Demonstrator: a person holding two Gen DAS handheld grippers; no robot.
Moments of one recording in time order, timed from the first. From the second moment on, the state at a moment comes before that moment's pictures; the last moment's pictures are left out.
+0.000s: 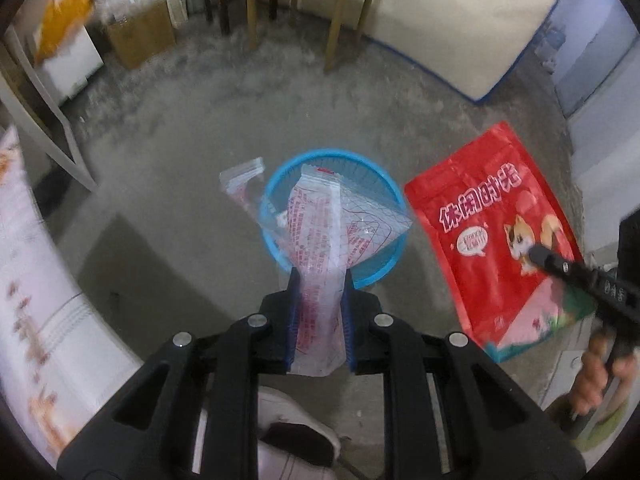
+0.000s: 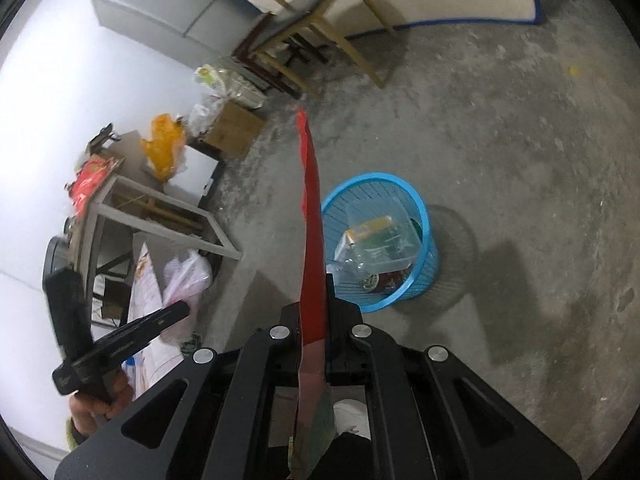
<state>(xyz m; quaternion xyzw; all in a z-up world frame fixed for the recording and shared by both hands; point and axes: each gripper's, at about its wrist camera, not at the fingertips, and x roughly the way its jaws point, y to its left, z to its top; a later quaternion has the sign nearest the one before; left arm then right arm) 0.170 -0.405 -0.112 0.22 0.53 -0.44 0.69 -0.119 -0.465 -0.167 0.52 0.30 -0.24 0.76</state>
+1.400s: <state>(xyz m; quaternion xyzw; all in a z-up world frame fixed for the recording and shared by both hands) 0.209 -0.211 -0.018 0.14 0.45 -0.37 0.80 0.037 -0.449 -0.223 0.23 0.43 -0.28 0.83</state>
